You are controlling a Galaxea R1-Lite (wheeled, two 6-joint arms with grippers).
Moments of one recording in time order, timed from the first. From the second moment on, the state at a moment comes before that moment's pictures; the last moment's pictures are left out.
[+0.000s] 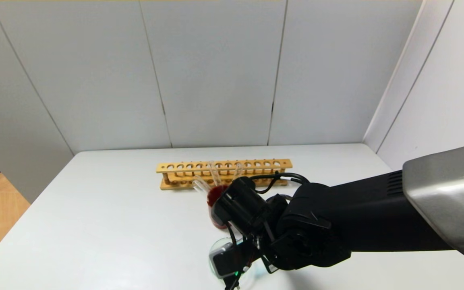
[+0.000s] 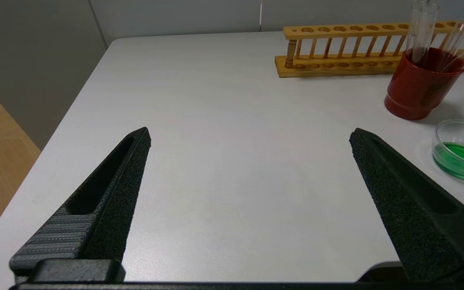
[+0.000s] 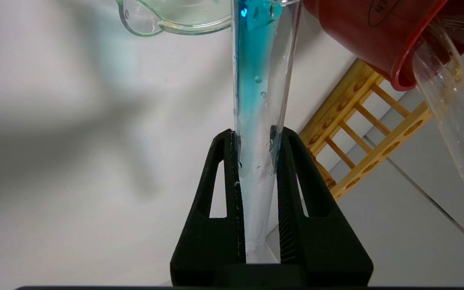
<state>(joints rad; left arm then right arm) 0.00 0.00 -0.01 0.01 0.00 -0.01 0.95 2.11 -1.31 0.33 -0.47 -1.19</state>
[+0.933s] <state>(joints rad) 0.00 0.00 -0.01 0.01 0.00 -0.01 0.98 2.13 -1.37 0.38 -0.52 -1.20</state>
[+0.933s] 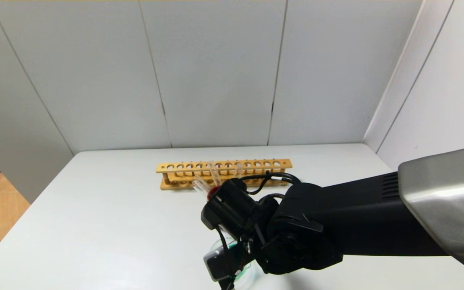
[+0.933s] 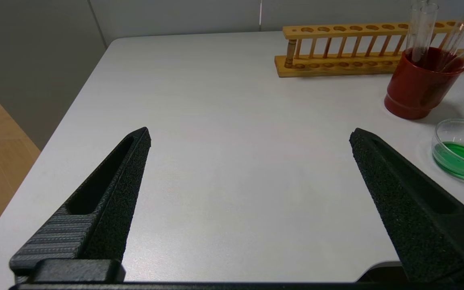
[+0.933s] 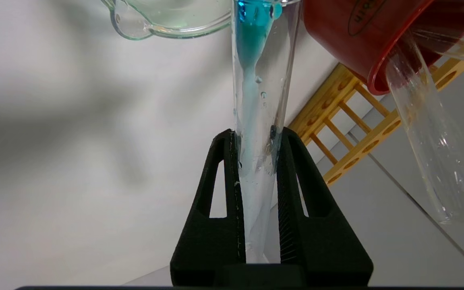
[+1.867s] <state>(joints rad) 0.00 0.00 -0.01 0.01 0.00 -0.01 1.01 2.16 -1.41 0.41 -0.57 -1.21</state>
